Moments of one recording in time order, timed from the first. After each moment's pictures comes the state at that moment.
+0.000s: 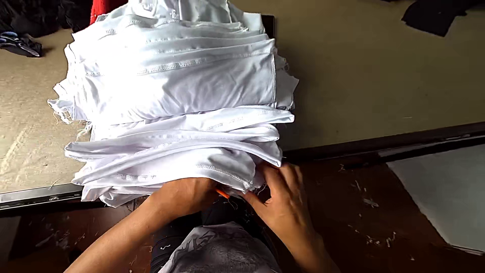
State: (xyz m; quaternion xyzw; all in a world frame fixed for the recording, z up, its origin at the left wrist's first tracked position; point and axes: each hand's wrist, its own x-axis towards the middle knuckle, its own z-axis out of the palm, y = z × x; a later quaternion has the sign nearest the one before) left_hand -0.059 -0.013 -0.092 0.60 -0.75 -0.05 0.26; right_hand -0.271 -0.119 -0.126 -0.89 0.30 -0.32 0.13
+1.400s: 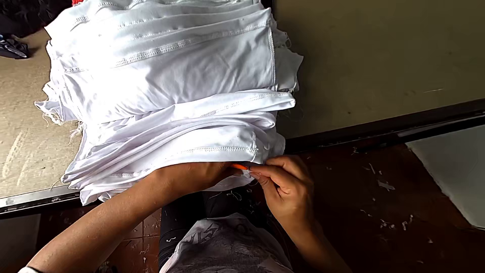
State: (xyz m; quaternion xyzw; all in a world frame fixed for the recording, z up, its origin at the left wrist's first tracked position) left_hand -0.055 -0.059 -0.082 0.52 -0.83 -0.02 0.18; right_hand -0.270 -0.126 -0.139 -0.83 0.27 -0.44 0.22
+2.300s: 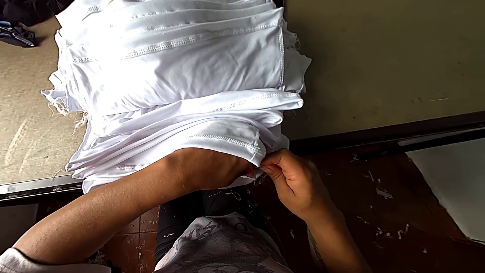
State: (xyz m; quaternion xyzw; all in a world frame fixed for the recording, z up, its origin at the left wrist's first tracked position) left_hand -0.063 -0.066 -0.053 0.50 -0.86 0.05 0.11; right_hand -0.271 -0.155 -0.114 -0.89 0.15 -0.33 0.26
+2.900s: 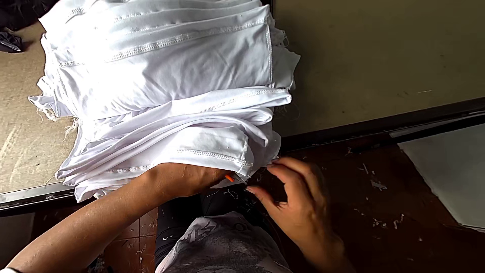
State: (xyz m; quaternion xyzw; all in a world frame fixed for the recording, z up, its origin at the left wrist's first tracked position) left_hand -0.051 -0.045 -0.082 0.48 -0.87 0.02 0.12; right_hand -0.298 -0.118 -0.123 -0.89 0.28 -0.36 0.09
